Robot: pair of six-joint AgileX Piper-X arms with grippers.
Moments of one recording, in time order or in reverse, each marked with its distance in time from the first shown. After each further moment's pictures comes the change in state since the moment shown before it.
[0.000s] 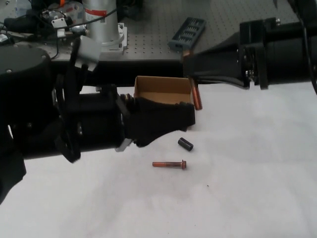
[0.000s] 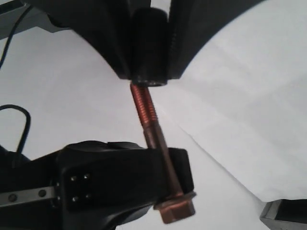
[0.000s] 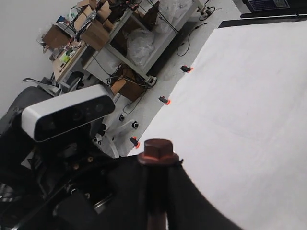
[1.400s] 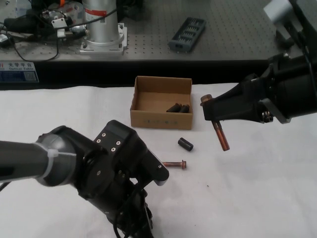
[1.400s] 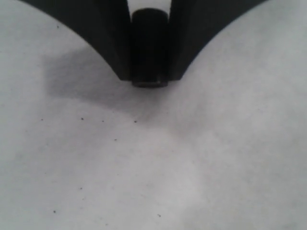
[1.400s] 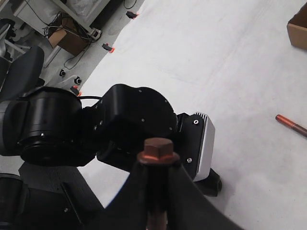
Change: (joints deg) left arm -5.0 29.9 -13.7 49.0 -31.7 51.5; right arm 0.0 -2.6 0.0 20.8 7.8 -16.6
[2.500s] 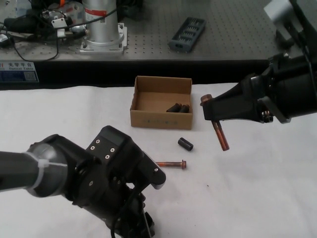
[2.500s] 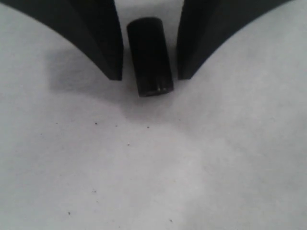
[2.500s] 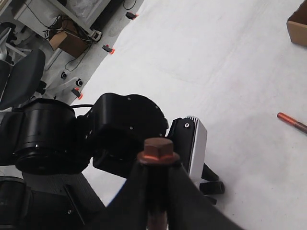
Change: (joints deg) left arm 0.0 -1.6 3.9 -4.7 0.9 -1.5; right arm 0.0 0.0 0.0 -0.3 0.0 1.3
